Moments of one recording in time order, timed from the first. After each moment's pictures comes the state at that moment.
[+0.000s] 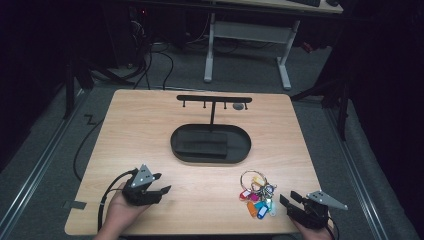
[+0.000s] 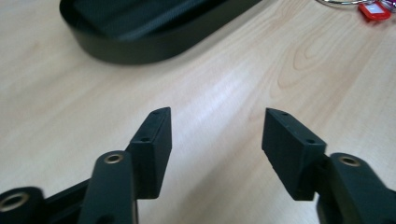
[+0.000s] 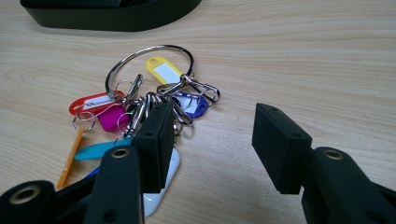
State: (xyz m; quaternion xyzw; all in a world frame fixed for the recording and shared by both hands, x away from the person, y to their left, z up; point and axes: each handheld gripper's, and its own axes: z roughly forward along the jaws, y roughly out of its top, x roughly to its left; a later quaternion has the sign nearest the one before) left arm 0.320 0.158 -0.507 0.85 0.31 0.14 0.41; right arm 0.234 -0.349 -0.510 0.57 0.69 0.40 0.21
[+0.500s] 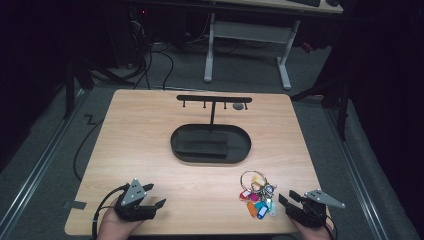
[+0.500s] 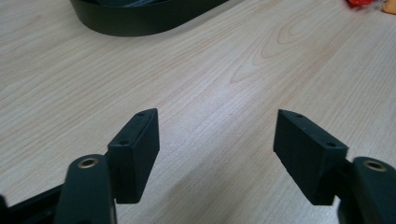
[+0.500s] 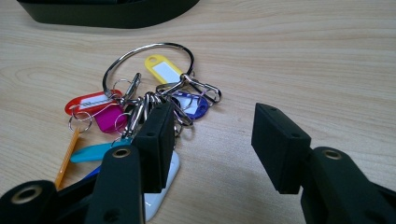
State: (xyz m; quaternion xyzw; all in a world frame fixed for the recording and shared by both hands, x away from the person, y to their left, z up) left arm 0.294 0.172 -0.518 0.84 0.31 0.15 0.43; right arm 0.239 -0.346 -0.512 0.57 0.69 0.39 0.21
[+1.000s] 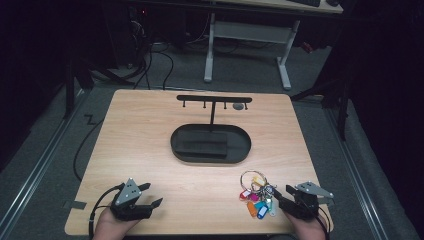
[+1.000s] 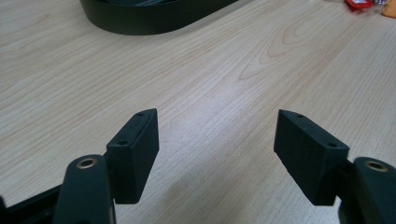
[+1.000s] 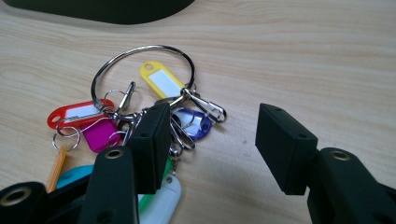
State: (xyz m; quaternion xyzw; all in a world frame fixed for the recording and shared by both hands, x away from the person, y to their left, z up) left arm 0.297 0.187 -0.521 0.83 0.31 0.15 0.44; right arm 0.260 -0.325 -0.502 0.57 0.71 0.34 0.23
